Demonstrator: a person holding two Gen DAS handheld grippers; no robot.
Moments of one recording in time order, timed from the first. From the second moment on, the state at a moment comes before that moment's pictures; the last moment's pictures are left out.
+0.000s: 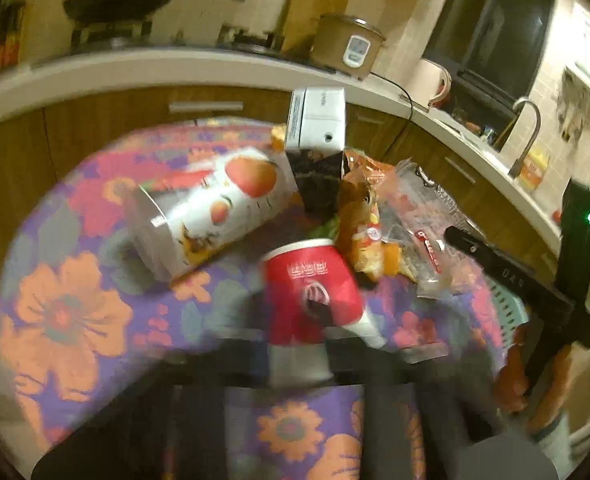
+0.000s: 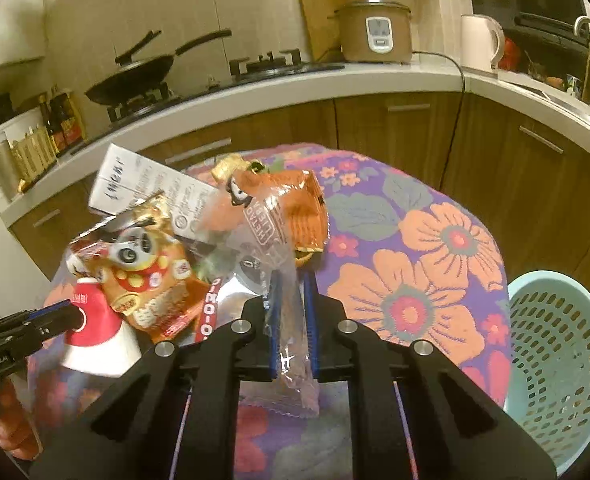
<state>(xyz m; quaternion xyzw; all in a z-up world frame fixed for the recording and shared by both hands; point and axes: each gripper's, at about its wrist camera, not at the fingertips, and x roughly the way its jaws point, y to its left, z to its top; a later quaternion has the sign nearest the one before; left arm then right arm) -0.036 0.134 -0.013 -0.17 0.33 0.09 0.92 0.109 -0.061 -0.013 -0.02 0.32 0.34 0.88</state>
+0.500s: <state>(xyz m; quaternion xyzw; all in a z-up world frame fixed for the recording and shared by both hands) -0.027 0.148 -0.009 -0.19 0.35 0.06 0.92 0.100 -0.072 -0.001 0.00 0.31 0.35 0.88</state>
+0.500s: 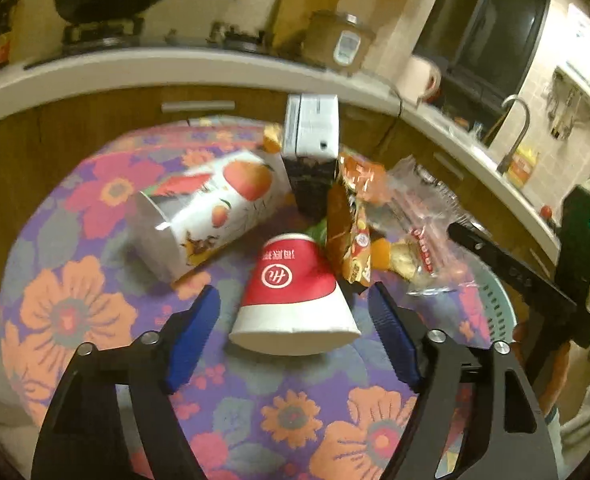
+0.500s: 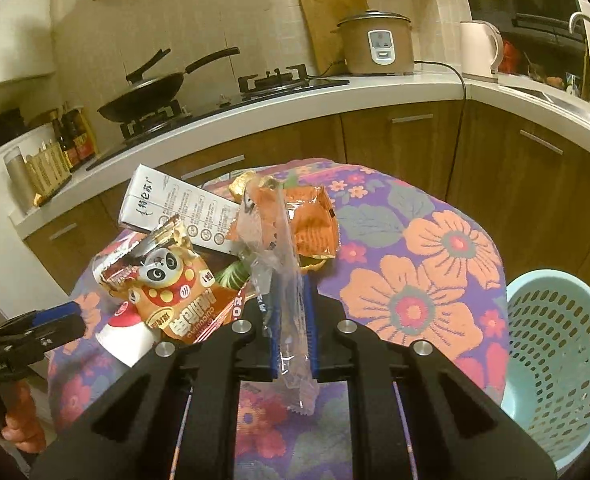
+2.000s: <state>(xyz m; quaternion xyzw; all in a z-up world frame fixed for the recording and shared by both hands) 0.004 0.036 0.055 -0.11 0.26 -0.06 0.96 0.081 -0.178 0.049 0.06 0.23 0.31 0.92</state>
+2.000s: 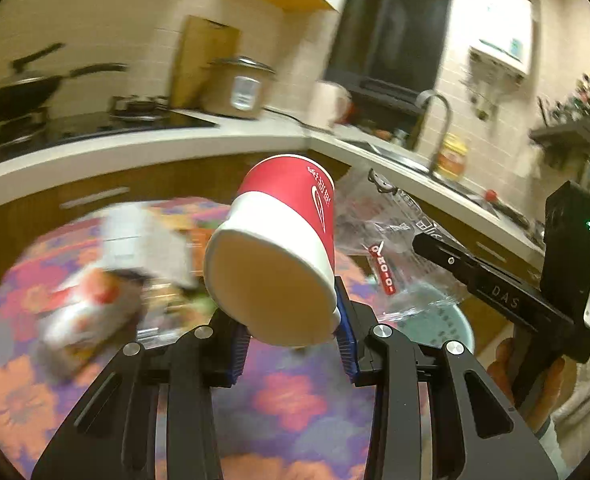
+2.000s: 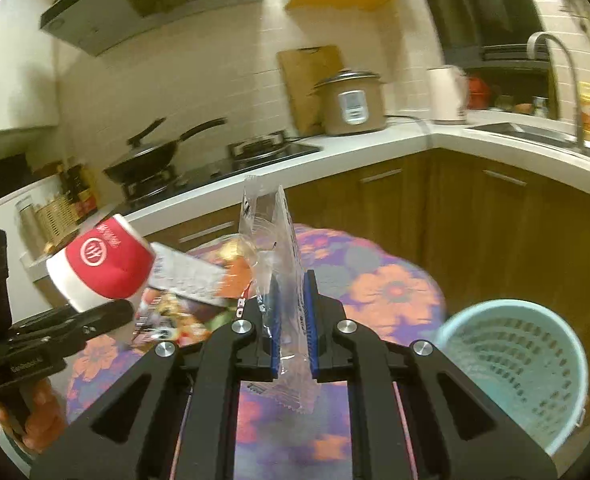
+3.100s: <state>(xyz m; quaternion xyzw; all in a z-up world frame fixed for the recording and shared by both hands) 0.191 -0.190 -0.049 0.02 0.44 -0.20 0.87 0.165 -0.375 -0.098 0.21 0.41 0.09 0.88</state>
